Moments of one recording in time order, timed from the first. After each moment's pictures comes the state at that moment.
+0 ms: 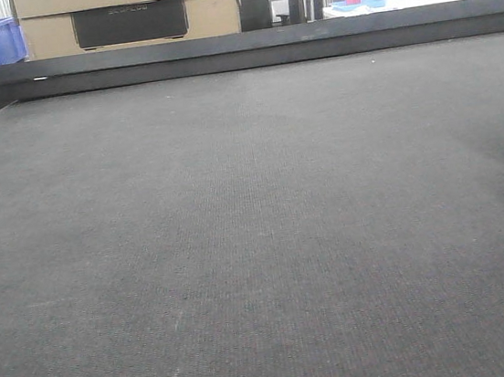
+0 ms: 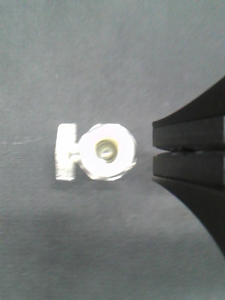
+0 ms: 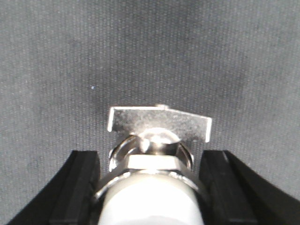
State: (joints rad) left arm 0.06 1.28 -1.05 -0.05 1.05 0.17; right arm 0.04 1.55 -1.08 0.09 1.02 -0.08
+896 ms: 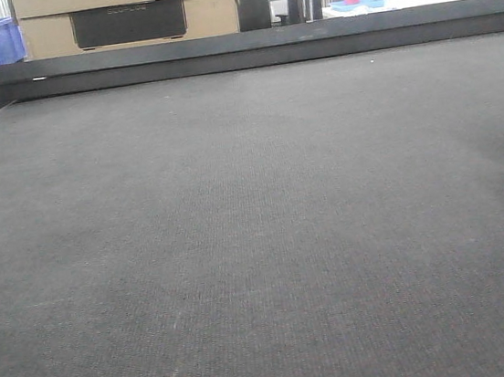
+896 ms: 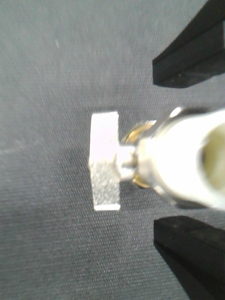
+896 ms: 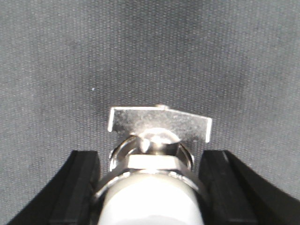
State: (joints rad) left arm 0.00 1.55 -1.05 -0.01 0.94 0.18; right arm 0.04 1.55 -1.08 0.11 1.01 -0.09
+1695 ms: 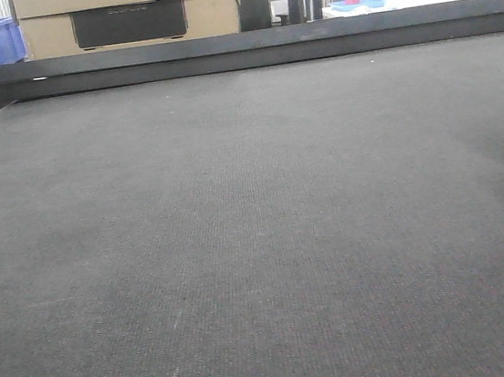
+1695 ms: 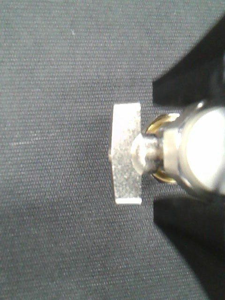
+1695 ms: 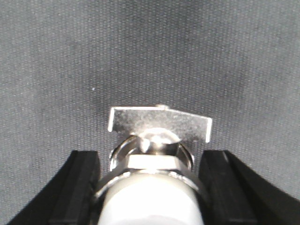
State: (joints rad) left arm 0.00 1.56 -1.05 -0.01 0.90 0.18; right arm 0.04 1.55 -1.08 0.11 1.01 -0.09
